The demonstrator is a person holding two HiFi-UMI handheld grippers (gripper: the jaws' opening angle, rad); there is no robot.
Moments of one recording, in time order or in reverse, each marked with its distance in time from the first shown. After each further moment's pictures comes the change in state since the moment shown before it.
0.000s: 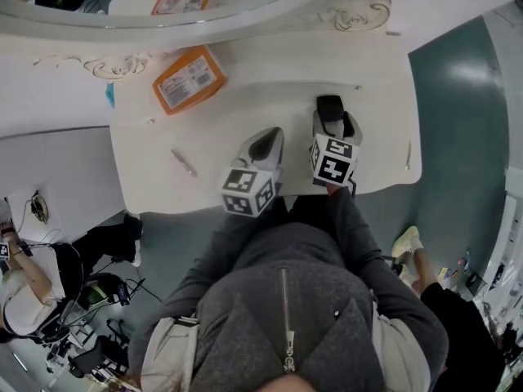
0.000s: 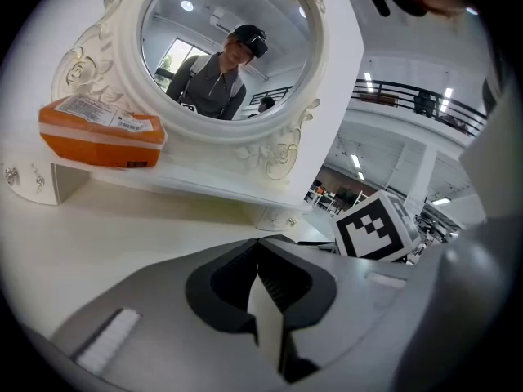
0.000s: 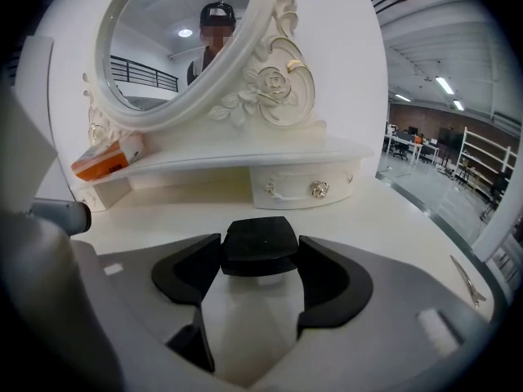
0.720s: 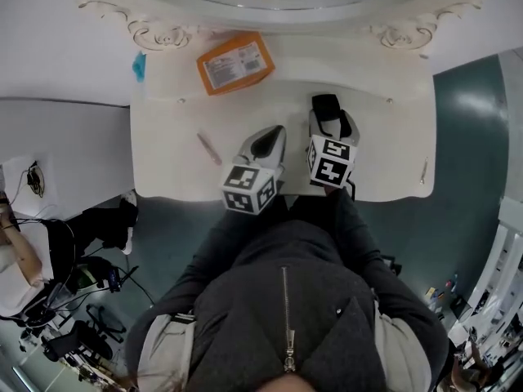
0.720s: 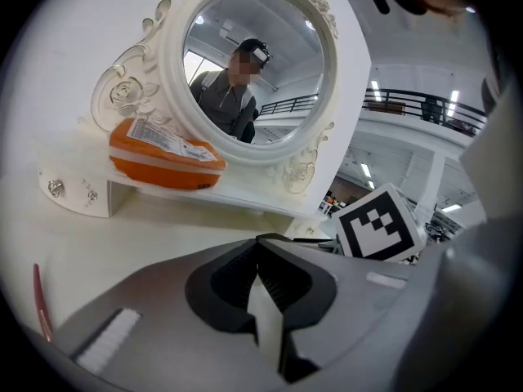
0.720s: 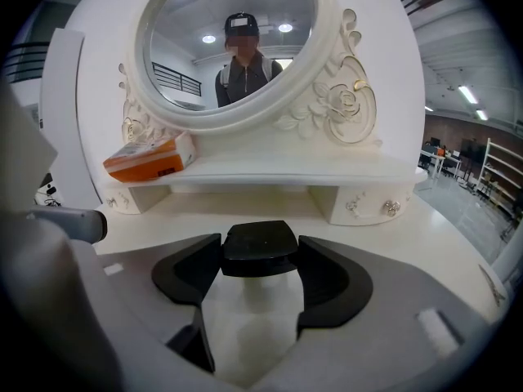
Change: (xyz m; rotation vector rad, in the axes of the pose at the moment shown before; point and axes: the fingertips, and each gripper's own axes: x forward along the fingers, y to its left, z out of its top) left arm -0.056 0.057 0.010 -0.030 -0.069 0.065; right arm -0.005 0.105 0.015 -0.095 -0.045 0.109
